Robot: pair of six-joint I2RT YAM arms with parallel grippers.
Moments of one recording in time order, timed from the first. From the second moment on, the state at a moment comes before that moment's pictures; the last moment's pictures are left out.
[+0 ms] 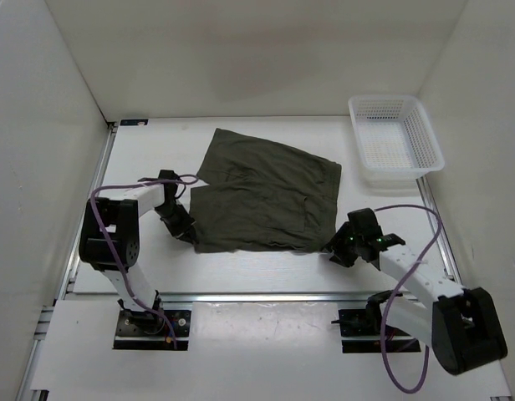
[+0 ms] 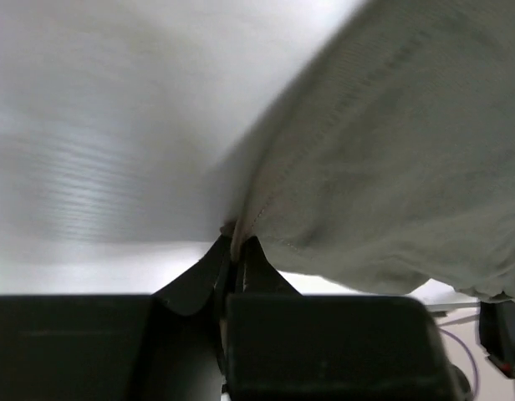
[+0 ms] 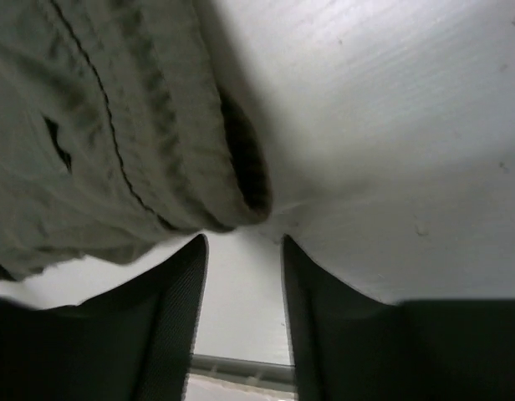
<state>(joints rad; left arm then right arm) -0.09 1.73 0.98 -0.80 0.25 -0.67 0.34 1.01 0.41 -0.44 -0.10 1.00</state>
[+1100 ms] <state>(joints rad) -0.10 1.46 1.41 -1.08 0.05 -0.62 0.61 1.12 0.59 -0.40 -0.25 0.96</state>
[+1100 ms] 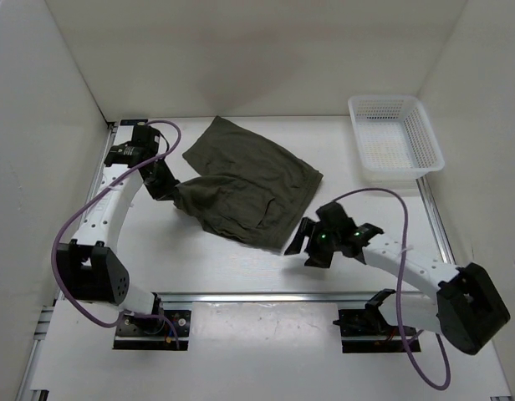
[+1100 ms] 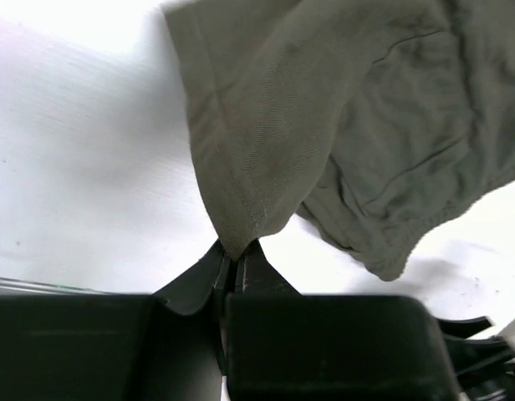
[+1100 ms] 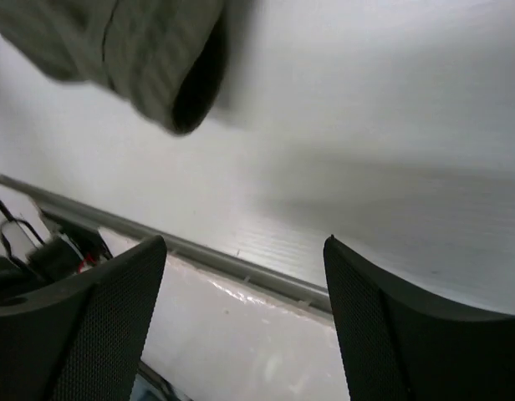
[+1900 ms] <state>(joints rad) -0.10 1.47 1.40 -1.08 0.04 -0.61 0.84 1.70 0.95 -0.30 -0.09 1.06</state>
